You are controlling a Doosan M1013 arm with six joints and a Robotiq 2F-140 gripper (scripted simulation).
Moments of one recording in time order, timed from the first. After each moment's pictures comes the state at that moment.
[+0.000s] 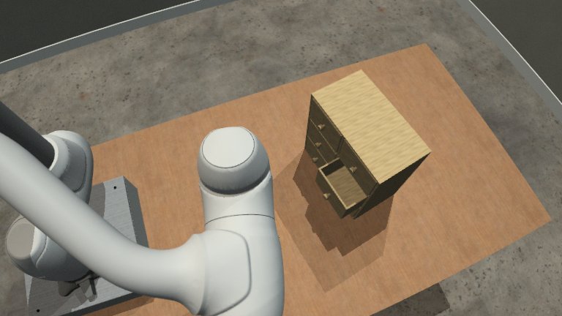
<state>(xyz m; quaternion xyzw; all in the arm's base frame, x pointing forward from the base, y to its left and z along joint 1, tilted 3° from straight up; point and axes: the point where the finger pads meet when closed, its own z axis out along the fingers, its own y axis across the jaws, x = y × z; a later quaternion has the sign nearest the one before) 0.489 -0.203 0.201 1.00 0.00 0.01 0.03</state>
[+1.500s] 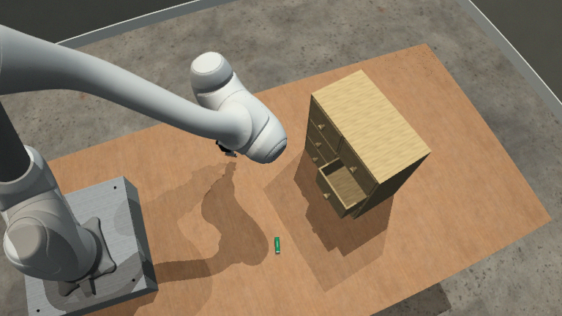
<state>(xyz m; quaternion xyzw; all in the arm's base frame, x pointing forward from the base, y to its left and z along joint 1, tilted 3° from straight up) 0.561 0.102 0.006 0.94 -0.34 0.01 0.02</state>
